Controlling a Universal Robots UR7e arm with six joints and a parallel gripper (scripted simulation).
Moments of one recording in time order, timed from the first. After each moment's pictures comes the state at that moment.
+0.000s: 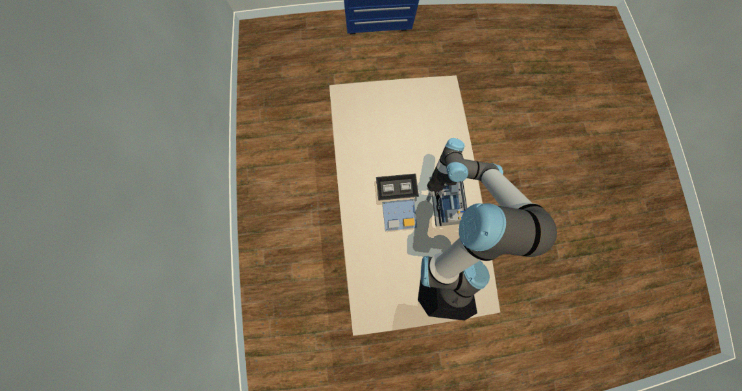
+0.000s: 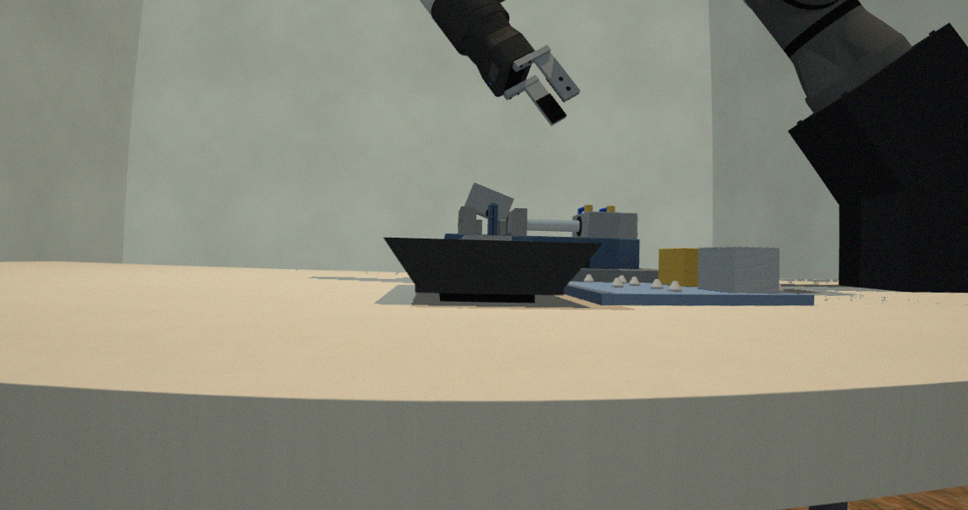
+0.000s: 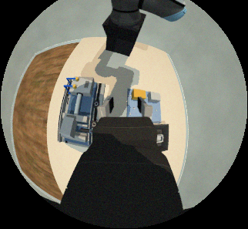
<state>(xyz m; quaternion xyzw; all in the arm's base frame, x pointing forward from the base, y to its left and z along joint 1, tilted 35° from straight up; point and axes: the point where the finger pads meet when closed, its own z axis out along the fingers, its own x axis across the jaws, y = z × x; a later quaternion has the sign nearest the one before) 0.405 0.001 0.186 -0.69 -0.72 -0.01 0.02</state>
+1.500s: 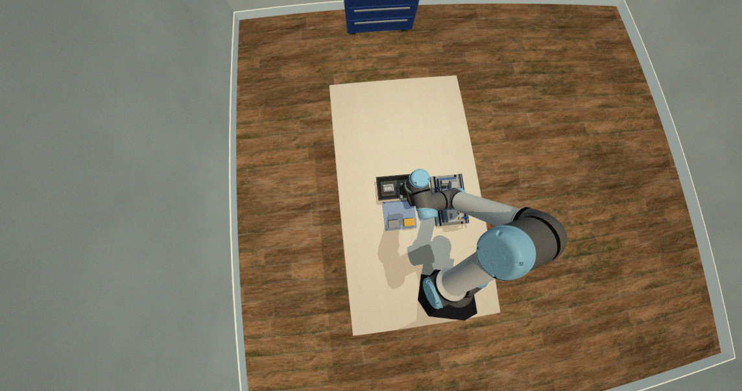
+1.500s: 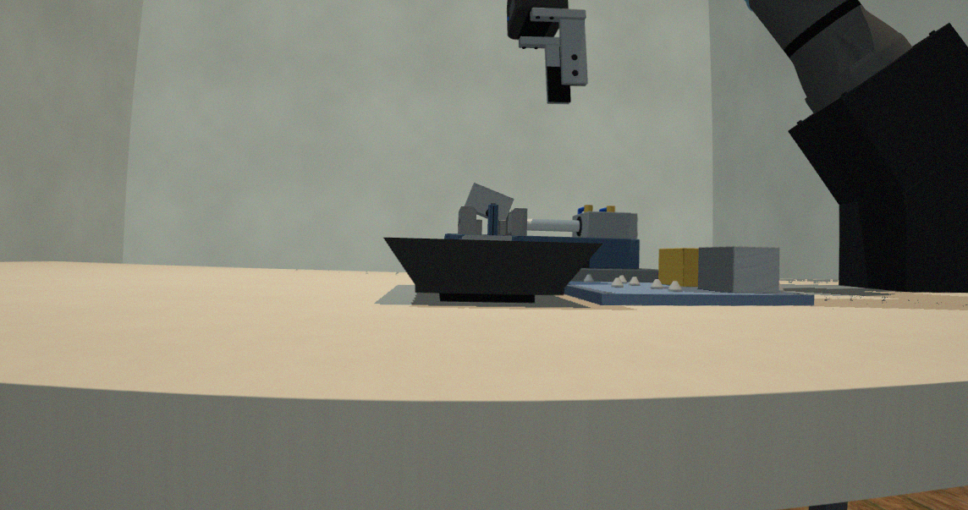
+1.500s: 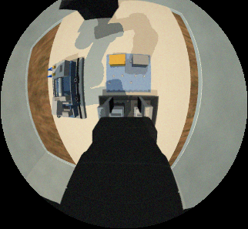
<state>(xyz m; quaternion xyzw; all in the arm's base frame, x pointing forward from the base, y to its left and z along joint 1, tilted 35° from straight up) 0.450 0.131 0.162 -0.70 -0.65 -0.13 -0.25</state>
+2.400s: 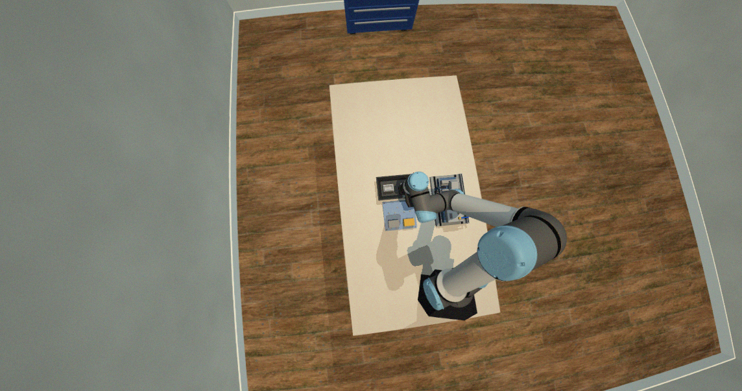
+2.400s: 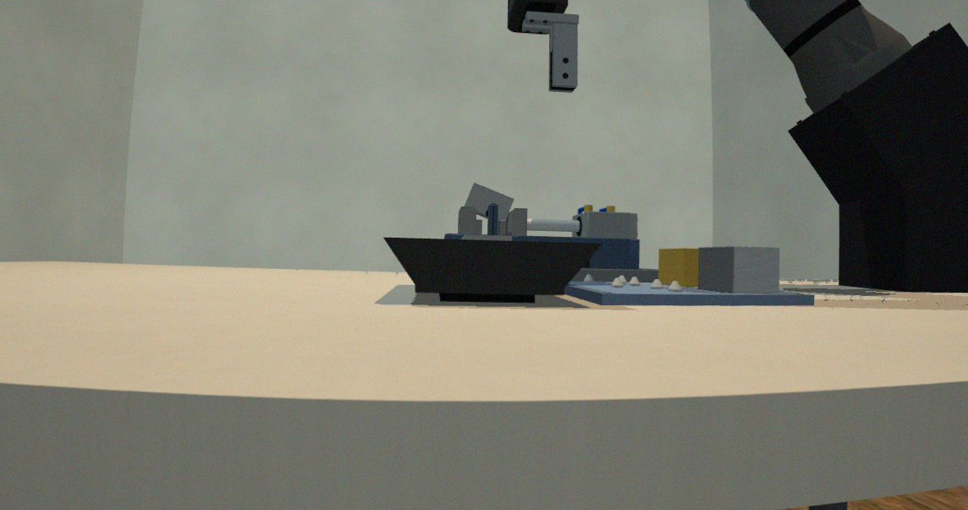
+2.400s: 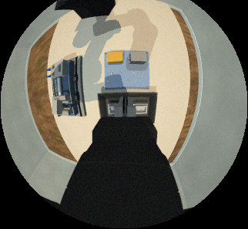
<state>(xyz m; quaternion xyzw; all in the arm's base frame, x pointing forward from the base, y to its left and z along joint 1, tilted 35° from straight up) 0.452 0.138 0.165 -0.70 -0.64 -0.14 -0.26</state>
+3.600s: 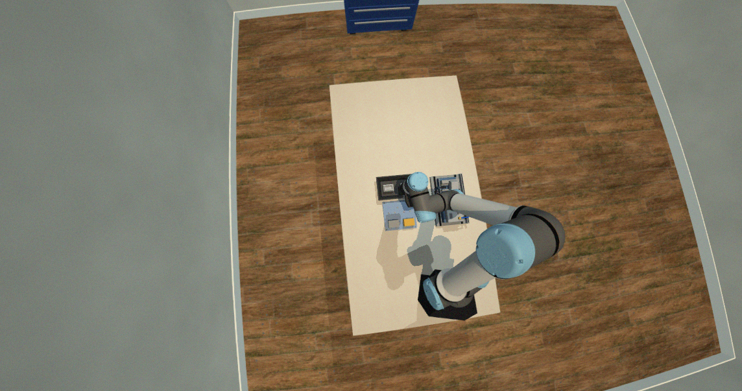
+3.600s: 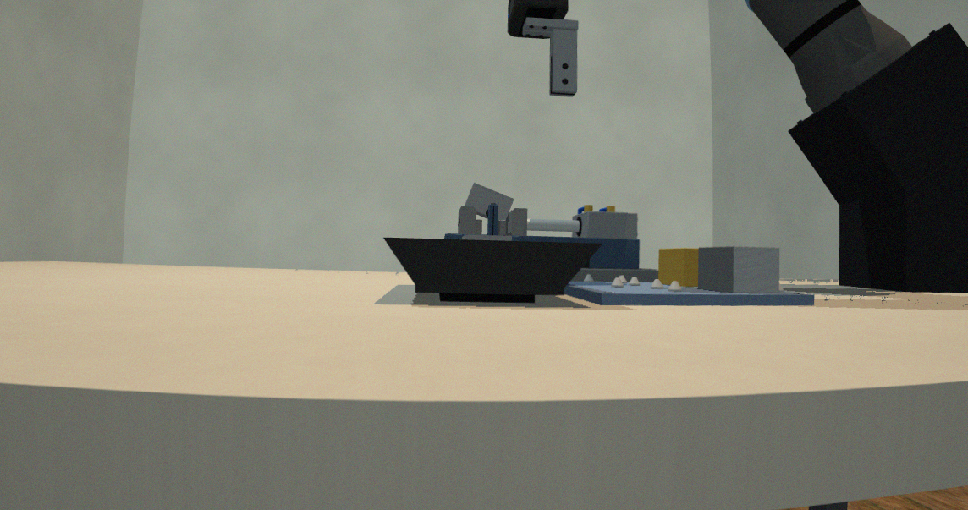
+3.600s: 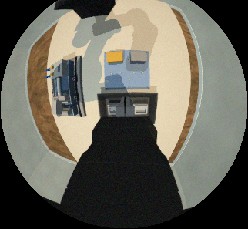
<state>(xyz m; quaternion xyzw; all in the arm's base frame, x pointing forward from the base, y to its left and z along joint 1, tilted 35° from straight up) 0.455 0.137 0.161 -0.70 -0.64 -0.14 -0.26</state>
